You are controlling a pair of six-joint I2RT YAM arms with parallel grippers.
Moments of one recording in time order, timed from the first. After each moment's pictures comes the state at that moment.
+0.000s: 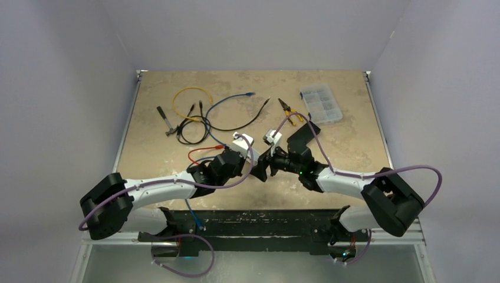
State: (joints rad) left arm -0.99 1.28 0.61 0.17 -0.46 -0.20; right arm 0.72 1.36 0.48 0.52 -0.38 0.18
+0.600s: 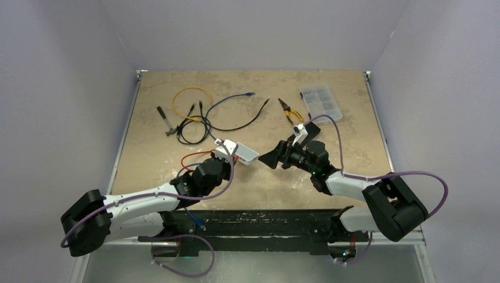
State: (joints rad) left arm -0.98 1.05 0.41 0.26 -0.45 -0.22; right arm 0.54 1.32 0.34 0.73 -0.39 0.73
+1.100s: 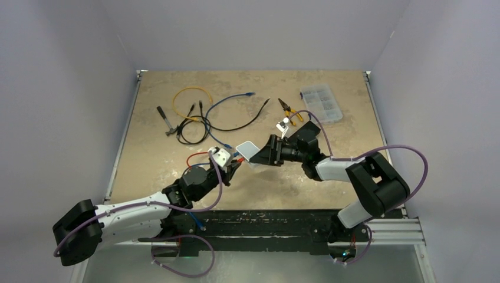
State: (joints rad) left arm -0.98 0.92 0.27 0.50 -0.26 -0.09; right arm 0.52 1.53 0.51 0.72 -0.71 0.92
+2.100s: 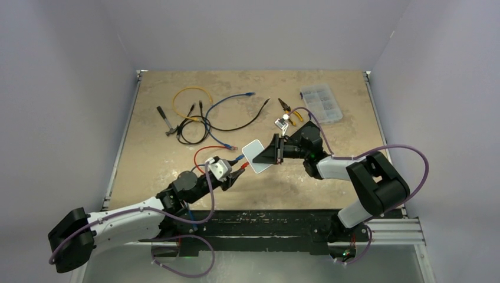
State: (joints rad) left arm -0.98 0.82 0.19 0.62 -0.07 0.09; right arm 0.49 1.54 0.52 0.87 -0.94 1.06
